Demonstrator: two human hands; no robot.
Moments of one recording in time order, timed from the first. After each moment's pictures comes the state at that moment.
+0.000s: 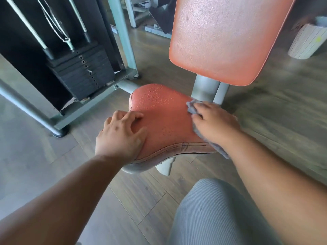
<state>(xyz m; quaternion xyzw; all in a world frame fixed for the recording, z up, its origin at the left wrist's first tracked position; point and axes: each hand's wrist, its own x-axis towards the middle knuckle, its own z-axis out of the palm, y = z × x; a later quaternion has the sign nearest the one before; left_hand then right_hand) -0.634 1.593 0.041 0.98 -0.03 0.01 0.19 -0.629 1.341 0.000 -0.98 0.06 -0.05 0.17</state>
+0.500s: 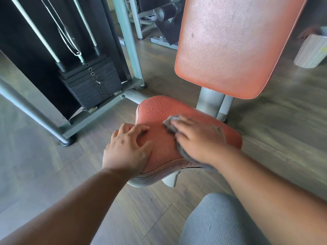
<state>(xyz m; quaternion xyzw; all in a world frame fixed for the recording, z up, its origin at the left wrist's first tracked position) -0.633 1.597 0.037 0.98 -0.04 0.02 0.20 -0.629 1.378 0.007 -0.98 -0.09 -0.01 0.18</state>
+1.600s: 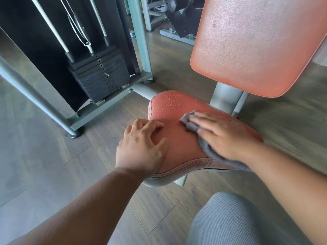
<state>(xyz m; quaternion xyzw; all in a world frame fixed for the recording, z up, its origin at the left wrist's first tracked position) -0.628 1.602 0.028 0.97 -0.06 0.05 0.22 -0.621 1.359 0.005 -0.97 -0.13 0.00 0.22</state>
